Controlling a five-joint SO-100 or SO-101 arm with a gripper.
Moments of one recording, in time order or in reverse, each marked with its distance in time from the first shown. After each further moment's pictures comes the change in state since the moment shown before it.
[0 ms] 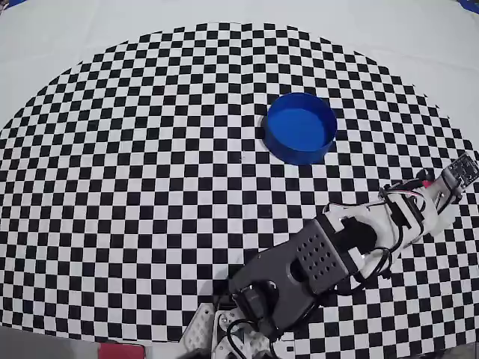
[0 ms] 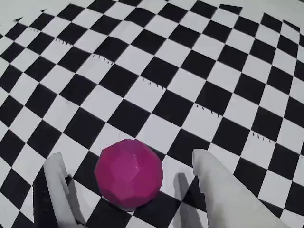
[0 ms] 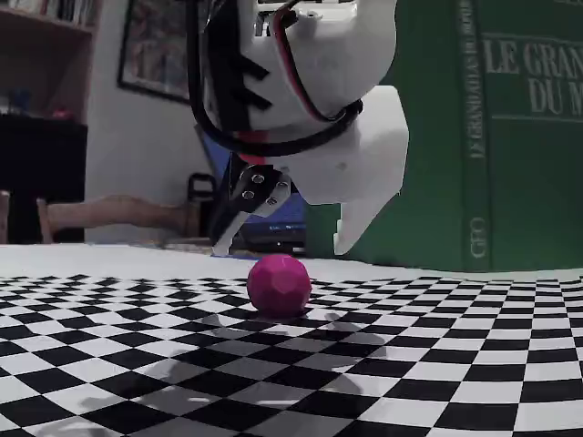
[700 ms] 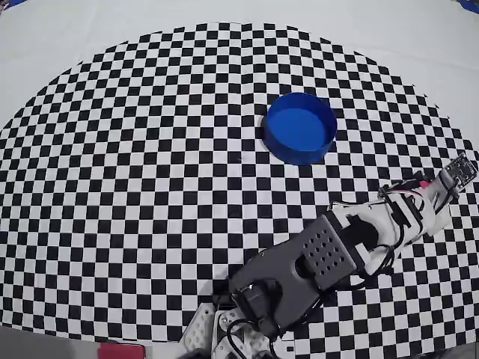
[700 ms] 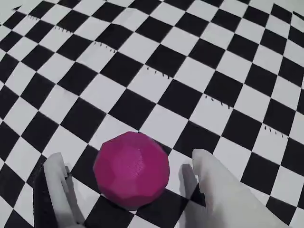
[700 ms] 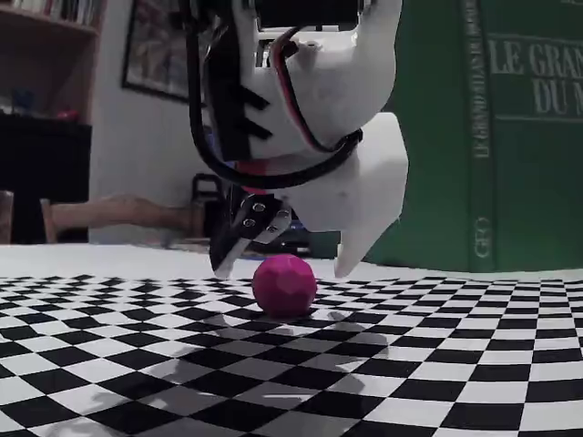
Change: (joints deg) arm -0.5 -4.6 -2.5 0.0 0.0
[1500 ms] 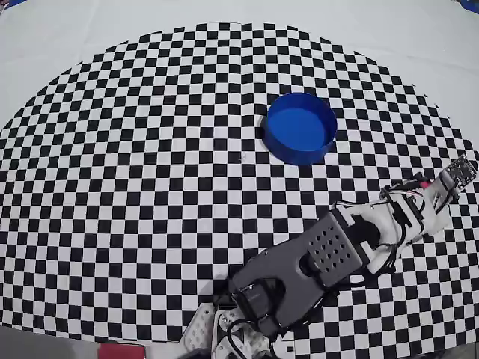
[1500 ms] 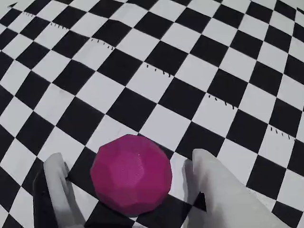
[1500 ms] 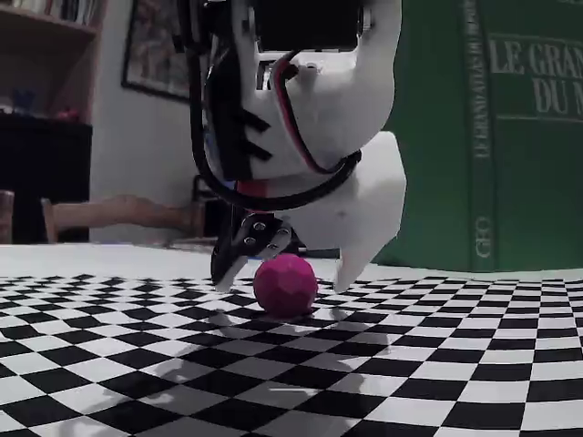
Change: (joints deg) arm 0.0 -3.6 -3.5 0.3 0.0
